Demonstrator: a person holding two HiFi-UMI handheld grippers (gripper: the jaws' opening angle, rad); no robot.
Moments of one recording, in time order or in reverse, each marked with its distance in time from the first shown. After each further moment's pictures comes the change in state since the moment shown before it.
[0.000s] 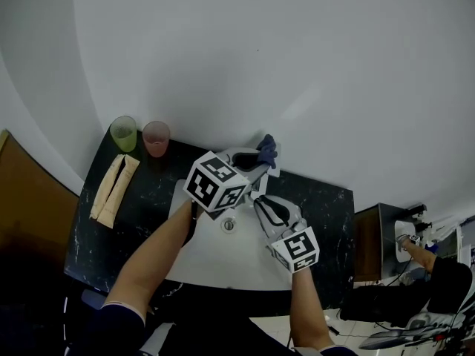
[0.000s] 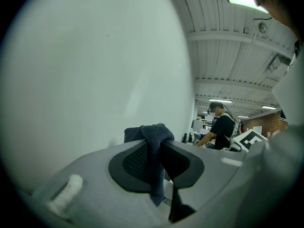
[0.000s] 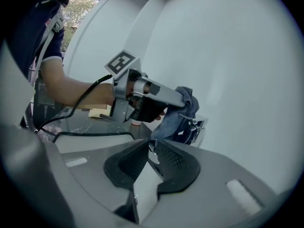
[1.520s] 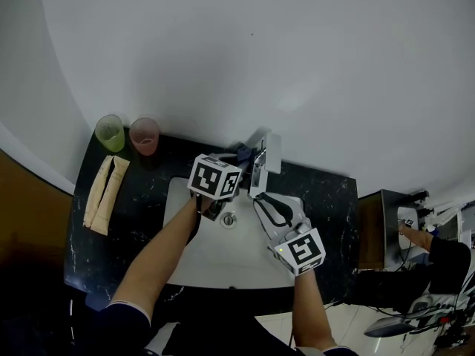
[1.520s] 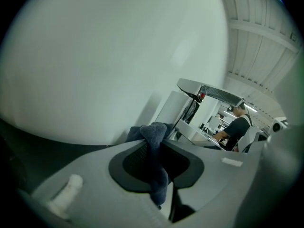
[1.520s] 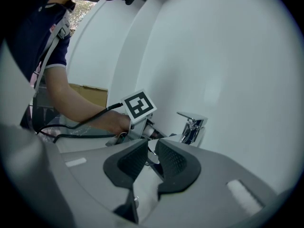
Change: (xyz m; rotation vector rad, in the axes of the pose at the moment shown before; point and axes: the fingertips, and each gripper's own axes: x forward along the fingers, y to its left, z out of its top) left arm 0.025 0.072 -0.121 -0.284 0.244 0.203; right arm 0.000 0.004 0.010 0.036 -0.018 -0.001
